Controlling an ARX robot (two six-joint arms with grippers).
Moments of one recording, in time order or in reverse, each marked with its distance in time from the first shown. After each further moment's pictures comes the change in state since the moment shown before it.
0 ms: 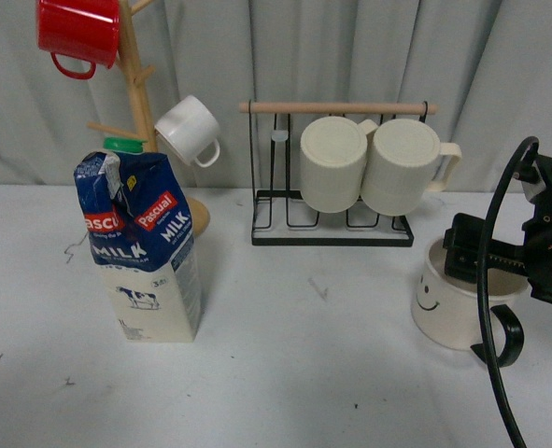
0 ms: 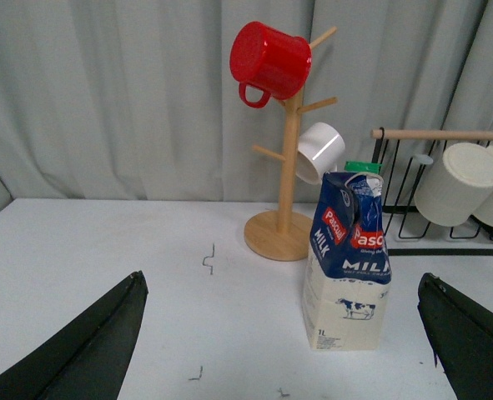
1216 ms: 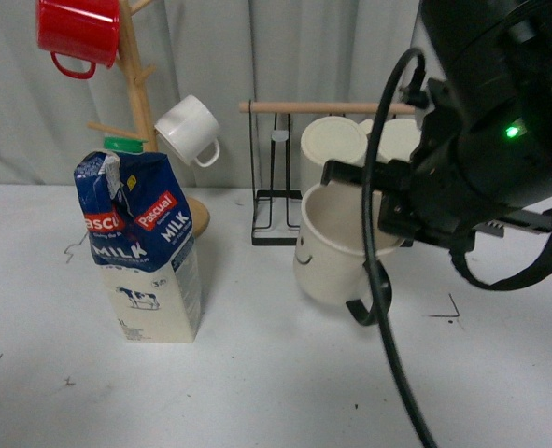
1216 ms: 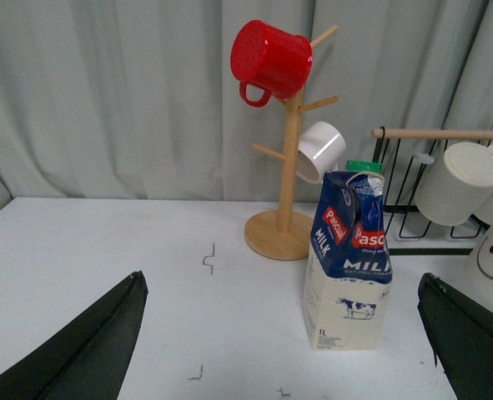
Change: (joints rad) left arm 0.000 0.000 0.000 0.000 0.000 0.000; right arm 0.266 -0.079 0.160 -0.209 0.055 0.123
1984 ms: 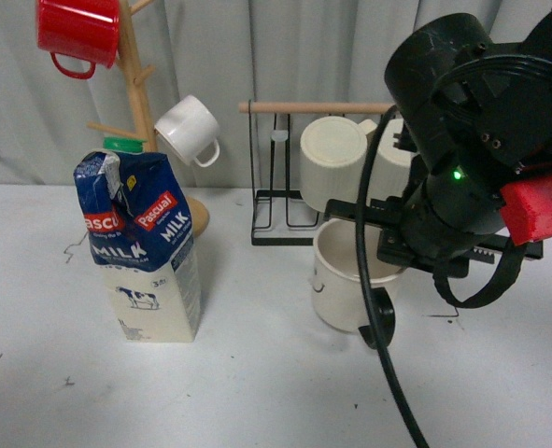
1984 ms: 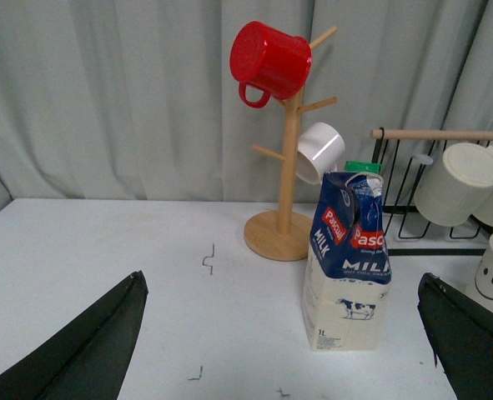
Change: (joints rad) left arm 0.000 0.000 0.000 0.000 0.000 0.000; right arm -0.019 0.131 0.091 -0.080 0.076 0.037
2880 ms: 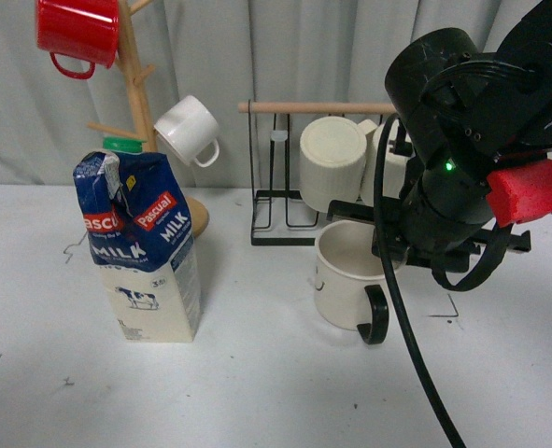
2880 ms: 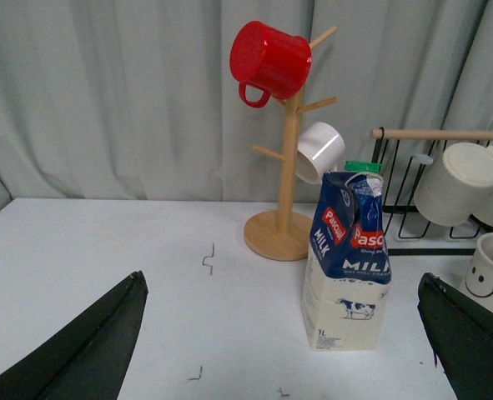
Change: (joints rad) left arm 0.000 0.000 0.000 0.000 0.000 0.000; right arm -0.025 0.083 0.118 -0.072 -0.042 -0.047
